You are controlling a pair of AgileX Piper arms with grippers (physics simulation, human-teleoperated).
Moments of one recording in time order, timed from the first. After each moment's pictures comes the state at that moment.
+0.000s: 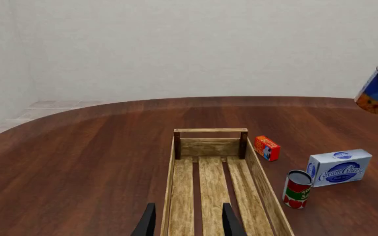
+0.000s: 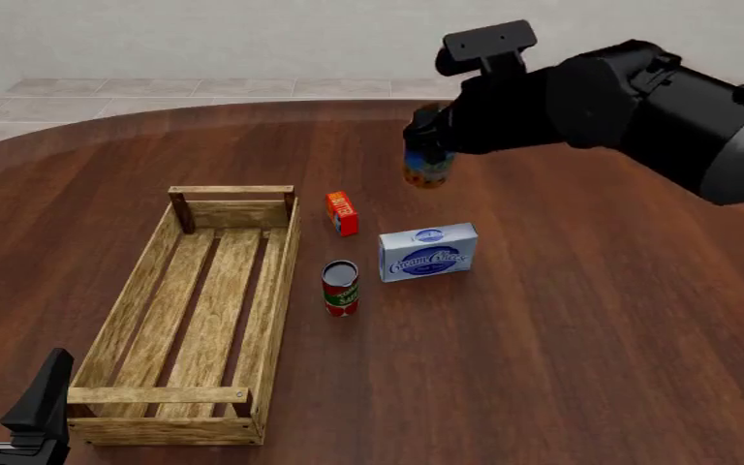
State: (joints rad) left arm 0.00 0.01 0.00 0.00 0.00; right arm 0.50 1.60 -1.52 0.58 0.00
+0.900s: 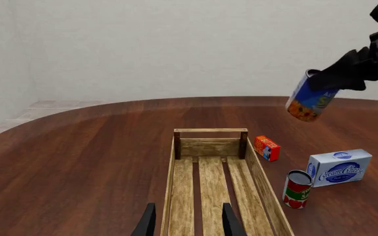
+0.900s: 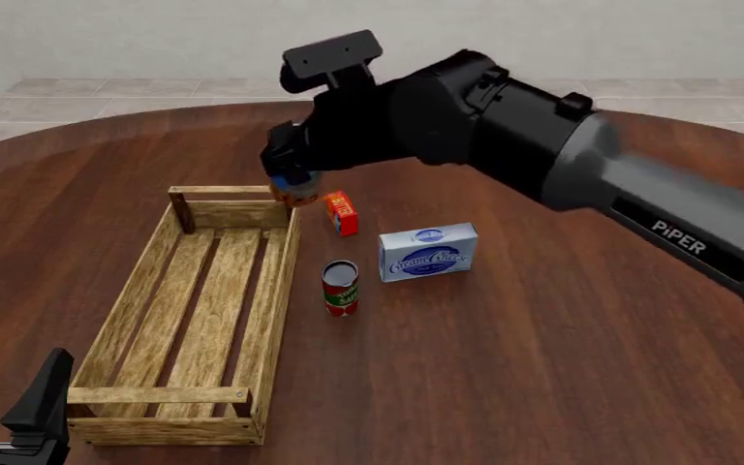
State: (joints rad) left arm 0.00 0.01 0.00 0.00 0.00; right arm 0.77 1.81 -1.77 0.59 0.04
